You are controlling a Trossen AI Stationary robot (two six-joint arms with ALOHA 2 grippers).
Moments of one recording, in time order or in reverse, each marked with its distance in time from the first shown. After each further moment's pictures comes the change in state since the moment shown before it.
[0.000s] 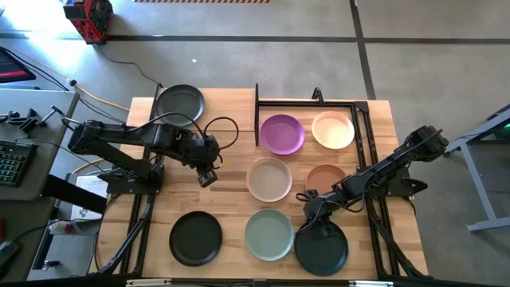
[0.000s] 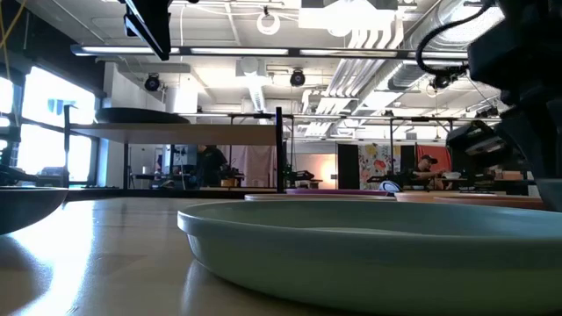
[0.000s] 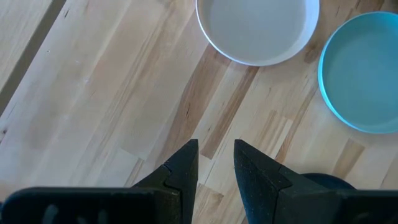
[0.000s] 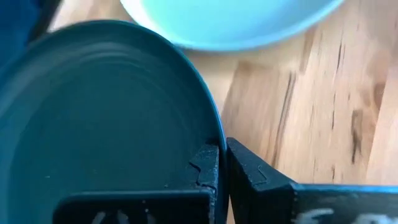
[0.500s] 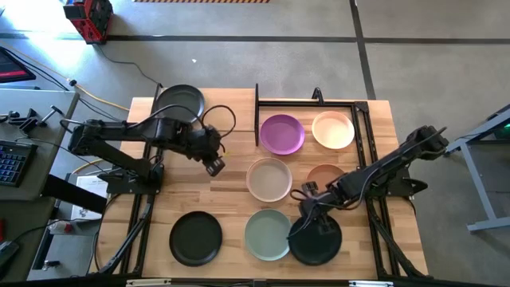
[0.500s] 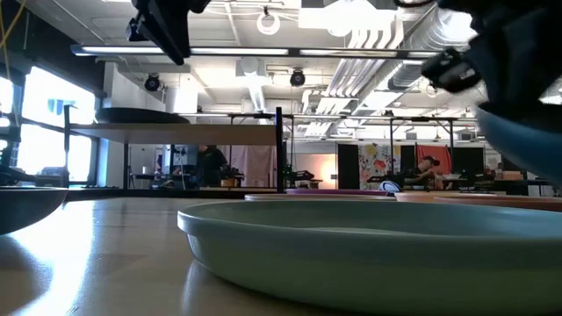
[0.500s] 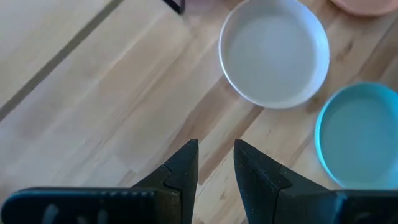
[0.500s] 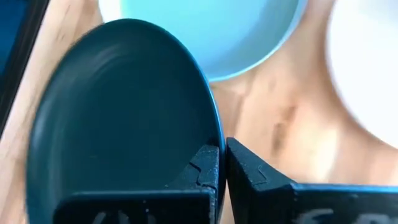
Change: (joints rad) left arm 0.092 0.000 0.000 0.063 -0.021 -0.150; right arm -0.008 0.000 0.376 -0.554 0.147 -0.062
